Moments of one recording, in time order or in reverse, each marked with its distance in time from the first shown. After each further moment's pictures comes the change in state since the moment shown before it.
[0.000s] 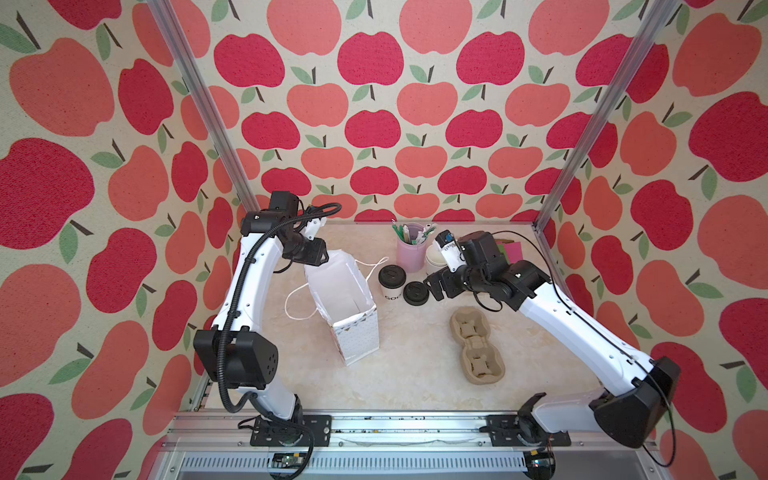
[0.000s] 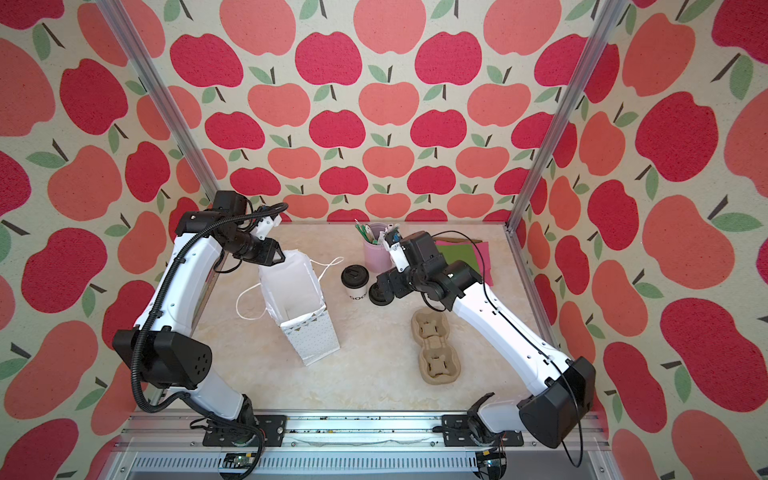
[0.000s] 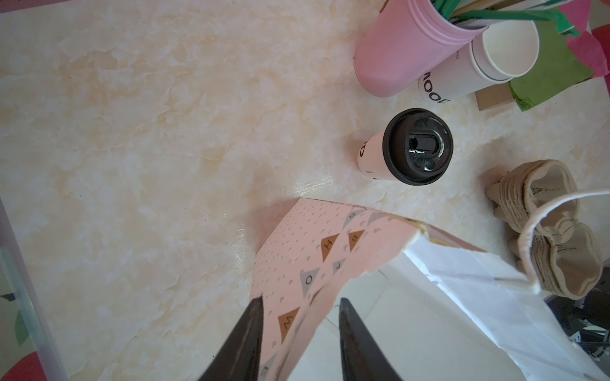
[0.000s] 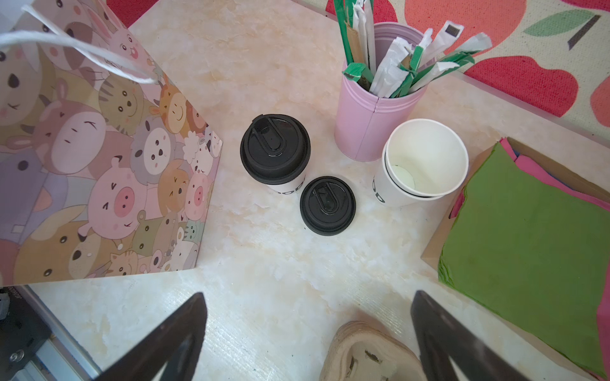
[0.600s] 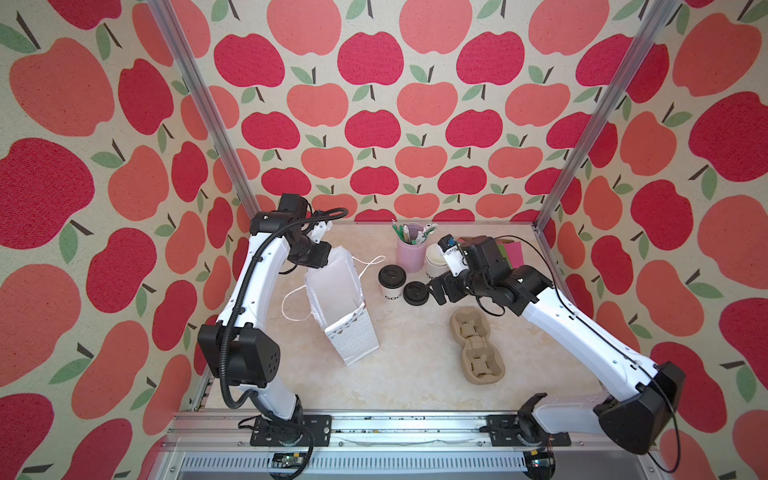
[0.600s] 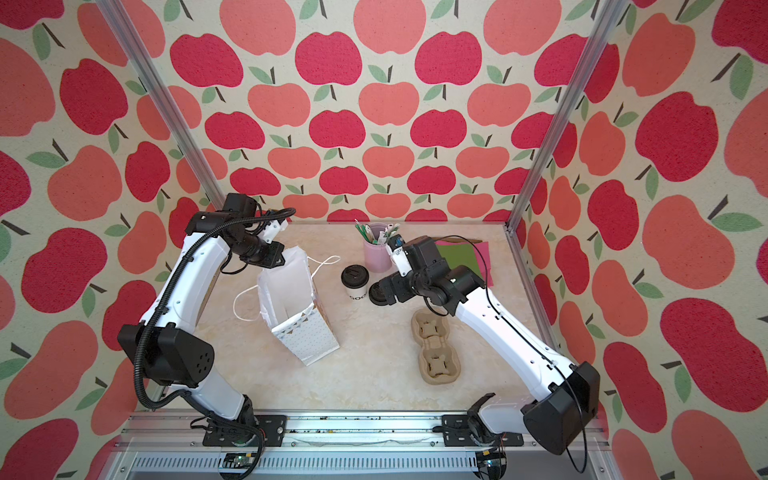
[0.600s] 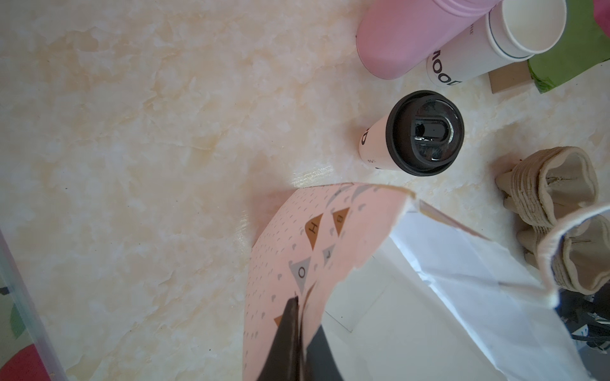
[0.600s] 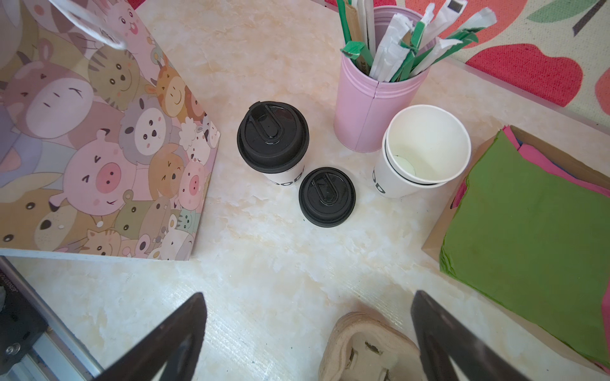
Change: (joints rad) left arm -0.043 0.012 -0.014 -0.015 -0.032 -0.023; right arm -0.006 -0.037 -0.056 0.016 -0.002 0.000
